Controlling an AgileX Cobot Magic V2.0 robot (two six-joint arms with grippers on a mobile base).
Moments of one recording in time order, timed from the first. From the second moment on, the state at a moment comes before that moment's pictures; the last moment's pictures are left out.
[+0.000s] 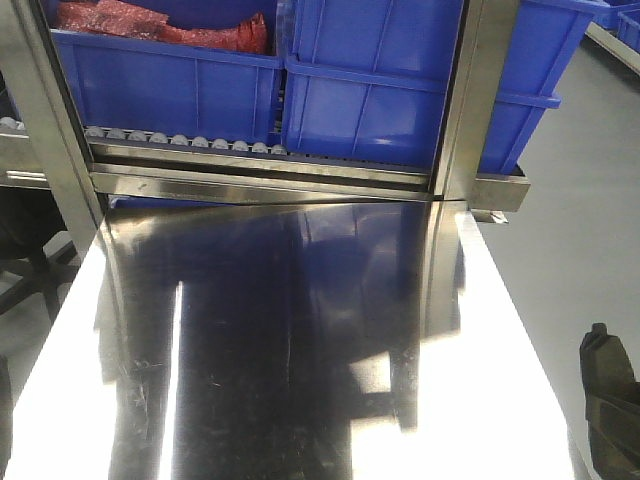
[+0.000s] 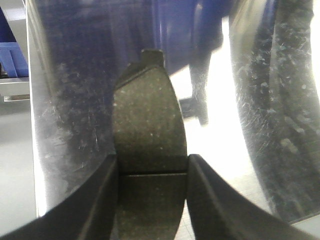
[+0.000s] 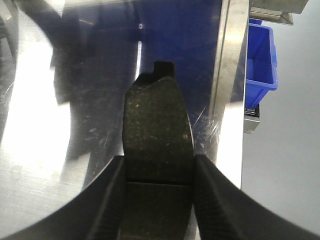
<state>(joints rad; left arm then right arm) -0.28 0.50 -0.48 -0.07 0.78 -0.13 0.44 0.52 -0.50 -0.16 0.67 0.31</state>
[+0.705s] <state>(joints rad) -0.28 0.50 -0.48 -0.07 0.78 -0.13 0.44 0.52 -0.50 -0.16 0.67 0.31</state>
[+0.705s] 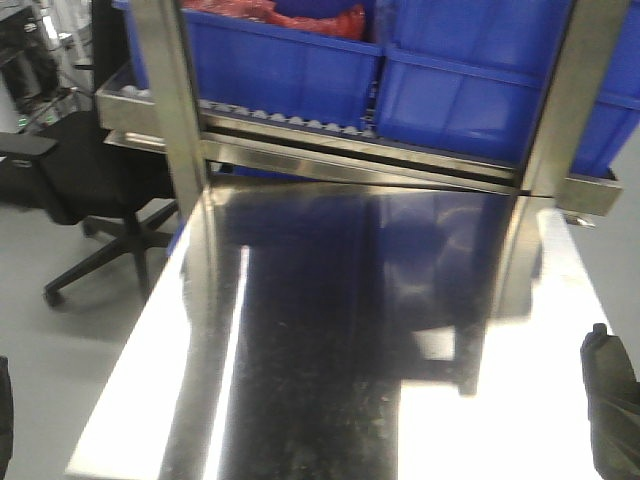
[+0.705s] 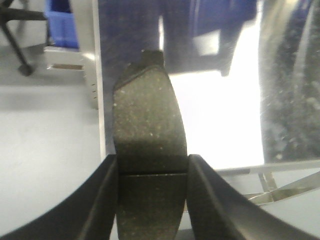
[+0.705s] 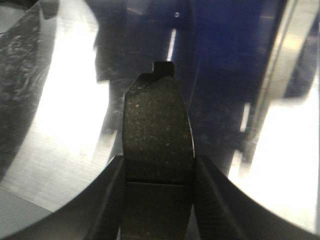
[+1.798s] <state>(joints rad) -0.28 0.50 -0.48 -0.06 0.78 -0.13 0.44 0.52 -0.50 -0.17 0.69 0.31</state>
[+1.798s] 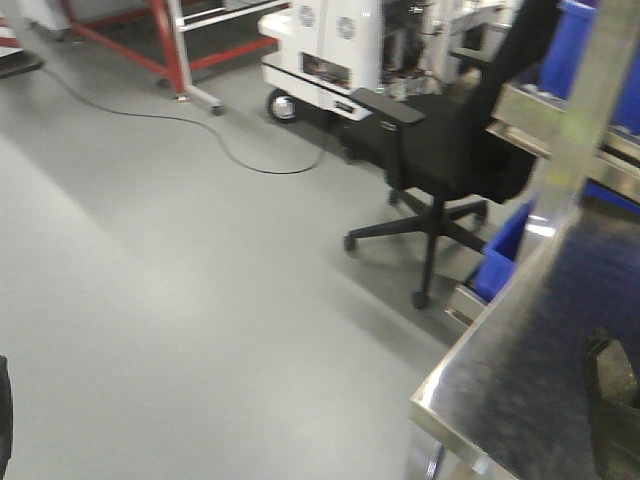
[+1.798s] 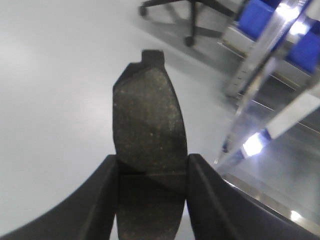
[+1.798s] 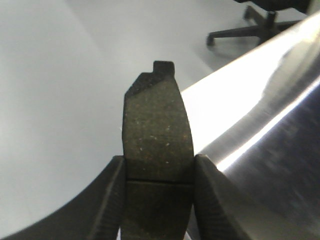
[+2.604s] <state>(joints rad) -0.28 0.50 -0.48 -0.06 0.78 -0.13 0.44 0.52 -0.50 -0.17 0.69 0.31</state>
